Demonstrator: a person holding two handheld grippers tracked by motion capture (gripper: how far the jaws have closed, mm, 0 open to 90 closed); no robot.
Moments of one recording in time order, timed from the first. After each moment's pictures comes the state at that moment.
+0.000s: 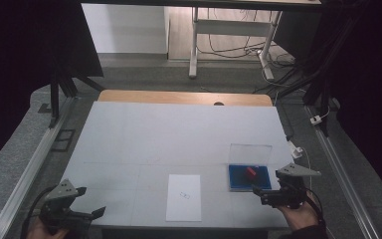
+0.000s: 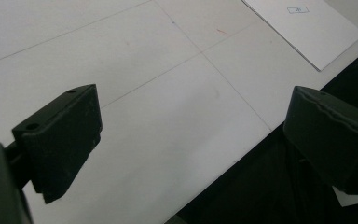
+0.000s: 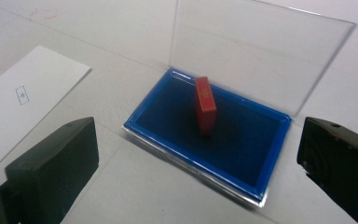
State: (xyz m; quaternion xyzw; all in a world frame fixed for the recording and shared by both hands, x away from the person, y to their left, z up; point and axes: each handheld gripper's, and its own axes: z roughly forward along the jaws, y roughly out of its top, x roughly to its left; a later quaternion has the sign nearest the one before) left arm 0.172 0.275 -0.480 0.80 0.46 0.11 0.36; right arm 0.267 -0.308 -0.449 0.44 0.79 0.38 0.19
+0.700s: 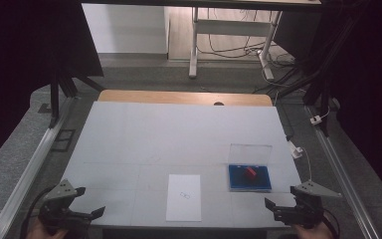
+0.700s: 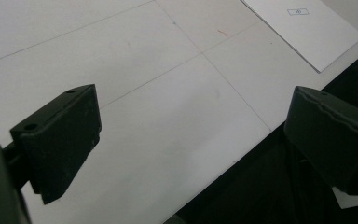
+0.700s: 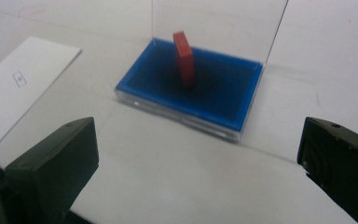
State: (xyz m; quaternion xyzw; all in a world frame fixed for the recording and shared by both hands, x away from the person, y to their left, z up) left arm 0.171 0.276 -0.479 0.80 0.46 0.11 0.36; right arm 0.224 -0.337 -0.454 0.49 0.76 0.38 0.19
